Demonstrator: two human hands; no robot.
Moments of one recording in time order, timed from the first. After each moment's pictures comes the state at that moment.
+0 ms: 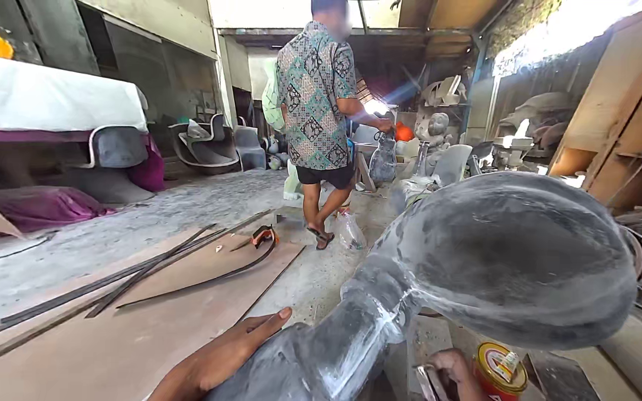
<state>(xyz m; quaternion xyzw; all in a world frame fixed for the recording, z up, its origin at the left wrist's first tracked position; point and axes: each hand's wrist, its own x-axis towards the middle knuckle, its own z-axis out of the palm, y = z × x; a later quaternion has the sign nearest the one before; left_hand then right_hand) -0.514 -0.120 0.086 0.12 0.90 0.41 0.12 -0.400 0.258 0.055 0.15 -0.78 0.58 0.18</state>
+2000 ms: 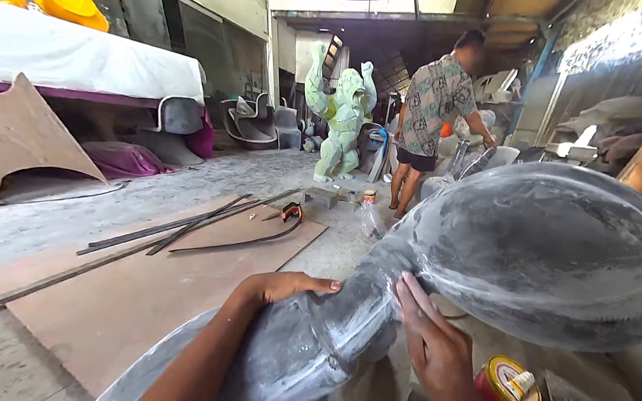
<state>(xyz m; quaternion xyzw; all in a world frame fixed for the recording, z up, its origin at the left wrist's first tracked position) -0.529 -0.085 0.126 0.09 0.82 0.48 0.29 -0.488 0.222 0.067 0.29 -0.79 0.27 0.47</state>
